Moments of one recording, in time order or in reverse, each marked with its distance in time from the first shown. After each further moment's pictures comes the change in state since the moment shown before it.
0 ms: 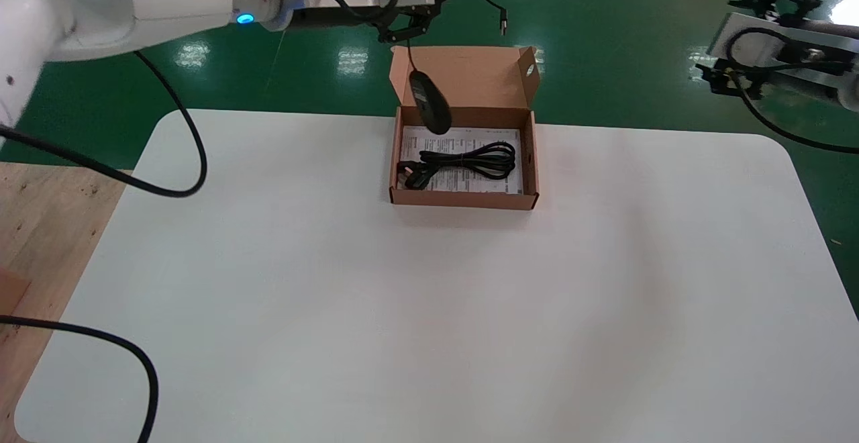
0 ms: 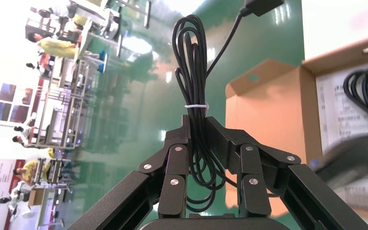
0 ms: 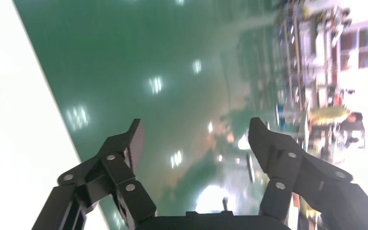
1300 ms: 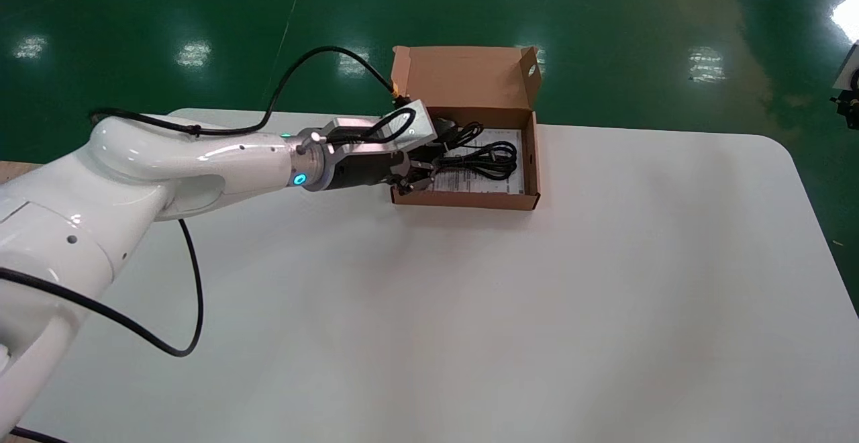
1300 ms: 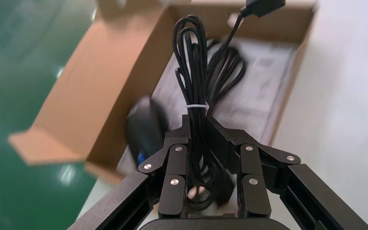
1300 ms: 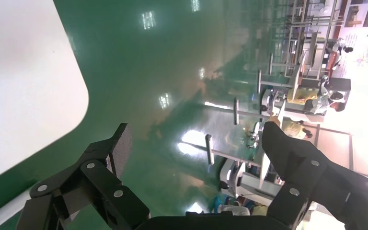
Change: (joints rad) left arm 0.270 0.011 0.397 -0.075 -0.265 -0.189 -0.512; right arm 0.018 0.175 -0.051 -0.012 -0.073 0.067 -0.033
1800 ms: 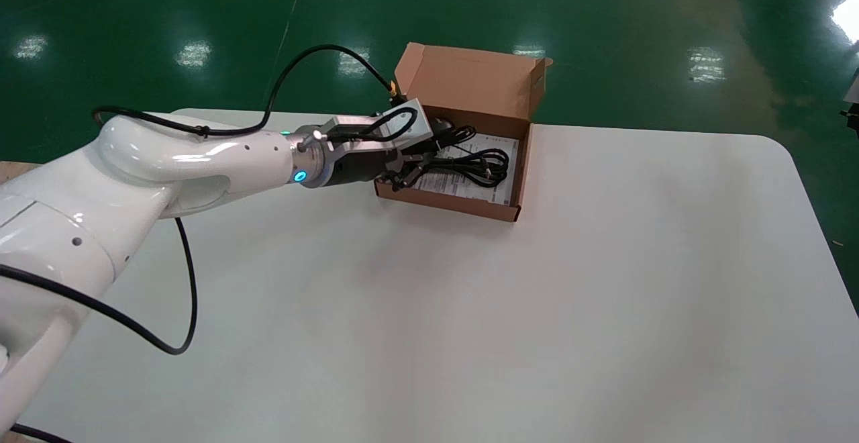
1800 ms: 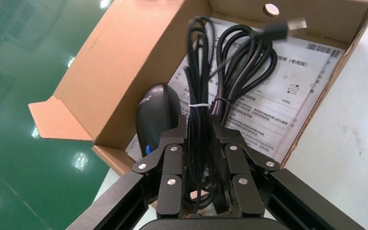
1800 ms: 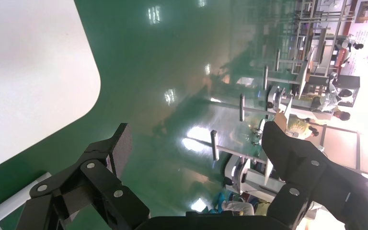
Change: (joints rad) left arm 0.006 -0.006 0.055 -0.019 0.008 -0.061 -0.059; right arm -0.008 0.022 -0.004 0.001 -0.005 -0.020 0.011
